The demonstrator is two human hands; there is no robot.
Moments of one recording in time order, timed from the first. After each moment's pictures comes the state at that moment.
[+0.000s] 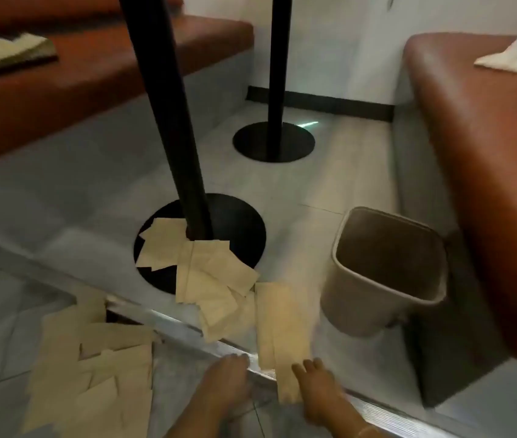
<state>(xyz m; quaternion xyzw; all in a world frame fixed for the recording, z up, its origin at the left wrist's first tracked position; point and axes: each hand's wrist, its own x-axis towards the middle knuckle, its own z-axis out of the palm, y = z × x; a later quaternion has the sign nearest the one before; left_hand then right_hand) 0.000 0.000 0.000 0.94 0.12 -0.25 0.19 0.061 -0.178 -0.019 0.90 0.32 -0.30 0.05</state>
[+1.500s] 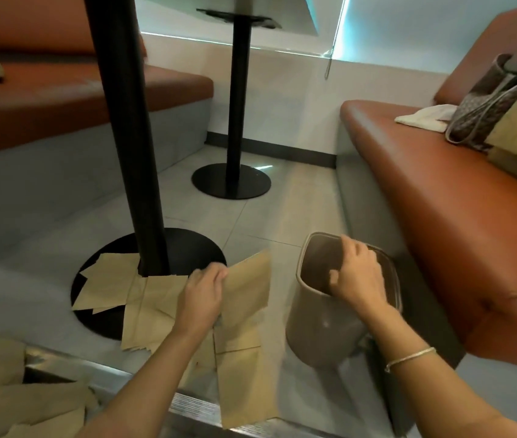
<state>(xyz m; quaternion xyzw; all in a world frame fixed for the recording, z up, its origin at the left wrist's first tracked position) 0.101 0.025 0.090 0.91 0.11 0.25 0.32 0.169 -0.203 0.170 0.99 0.06 0.07 -0.13</state>
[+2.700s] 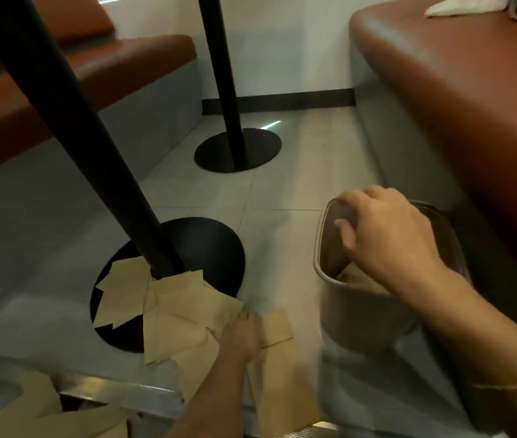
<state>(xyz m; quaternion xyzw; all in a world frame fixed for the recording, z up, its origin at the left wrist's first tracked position) 0.174 0.015 -0.056 0.98 0.08 -0.20 0.06 0.194 -0.191 0.190 0.96 0.16 0.16 -0.14</state>
